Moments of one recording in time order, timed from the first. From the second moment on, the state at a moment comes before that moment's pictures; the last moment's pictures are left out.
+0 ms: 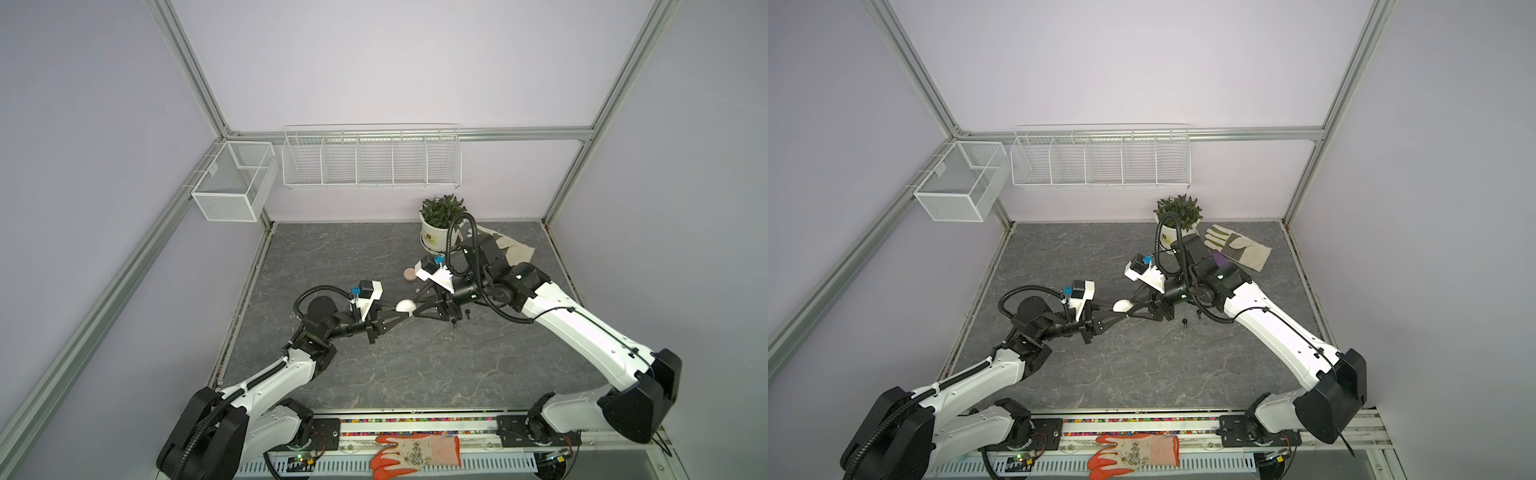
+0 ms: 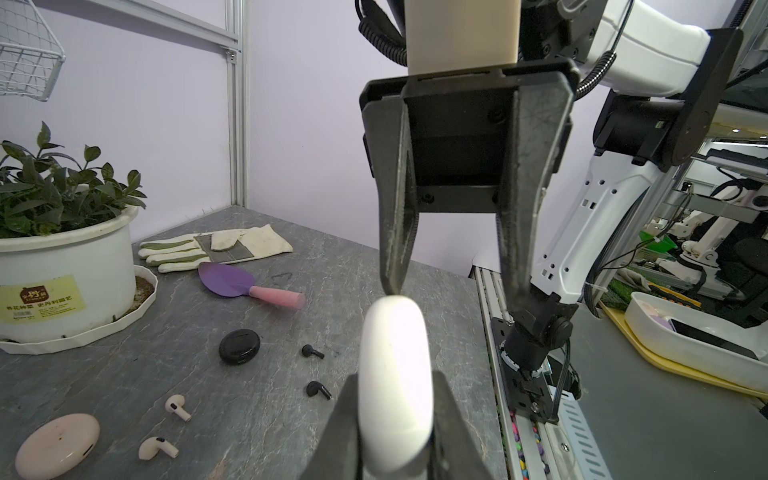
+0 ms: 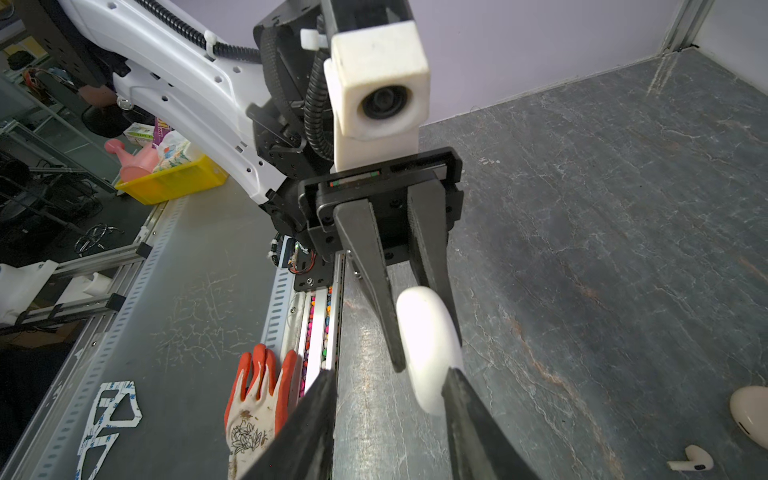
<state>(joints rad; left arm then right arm) -0.56 1.12 0.42 0.79 0.89 -0.25 0.67 1.40 1.34 -0.71 -0.86 -0.35</state>
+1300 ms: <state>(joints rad) -0.56 1.12 0.42 0.84 0.89 -0.26 0.67 1.46 1.34 -0.68 -0.90 -0.35</state>
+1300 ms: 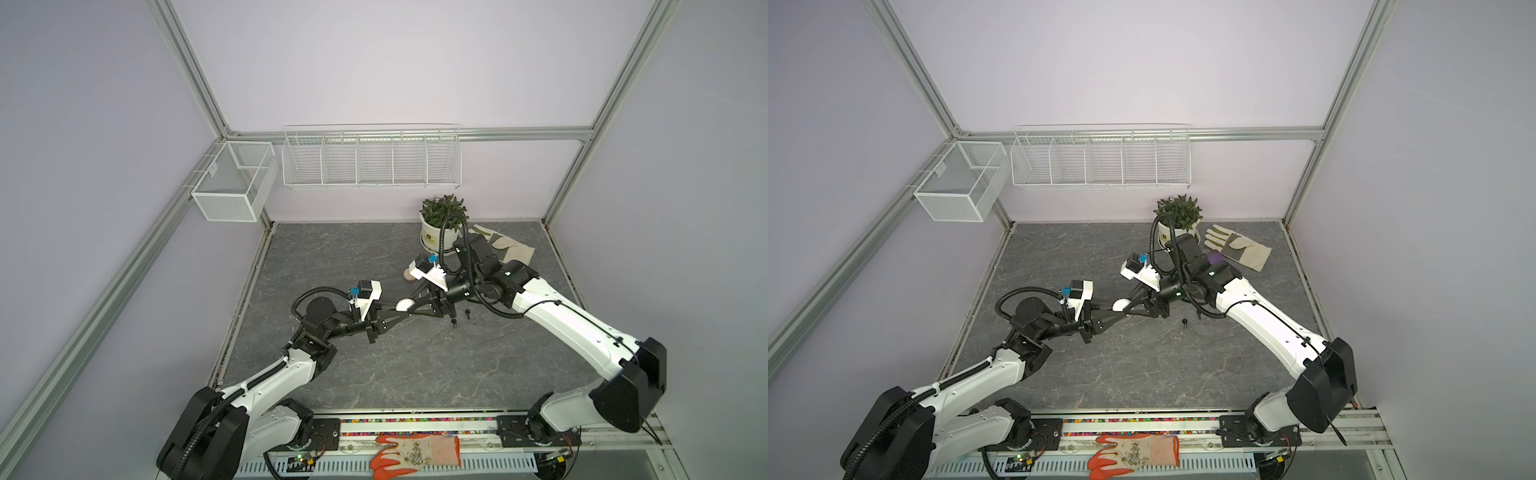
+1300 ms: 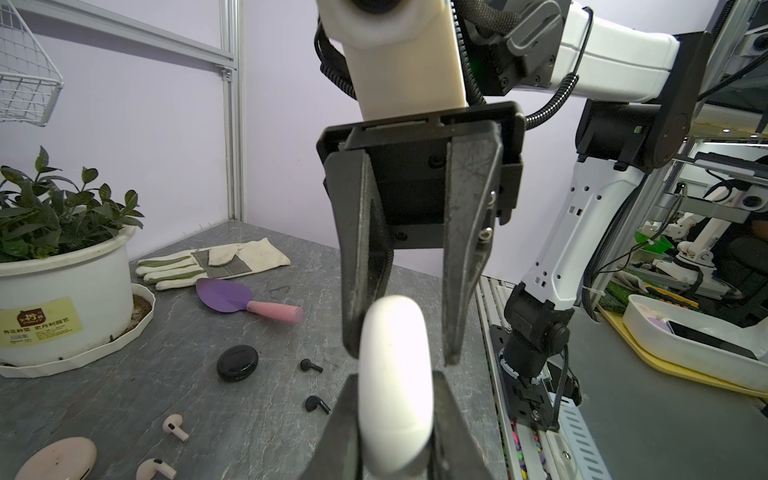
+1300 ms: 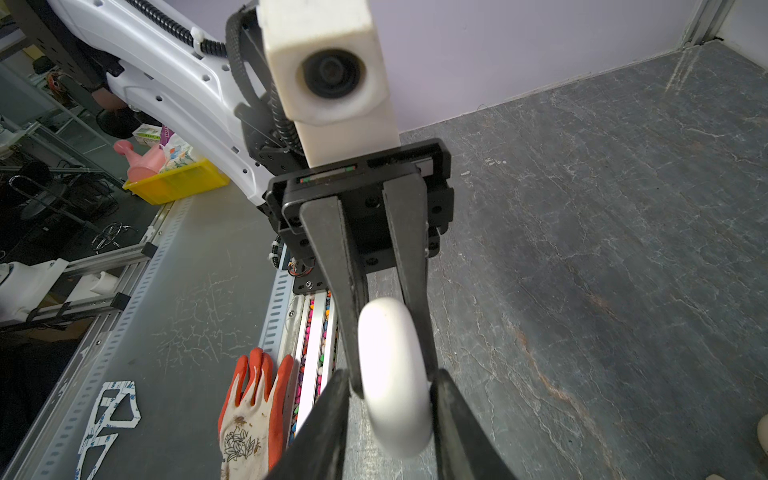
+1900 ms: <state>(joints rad) -0.56 1.12 0.42 0.84 0.89 -0.26 0.68 1.46 1.36 -0.68 -0.90 -0.35</state>
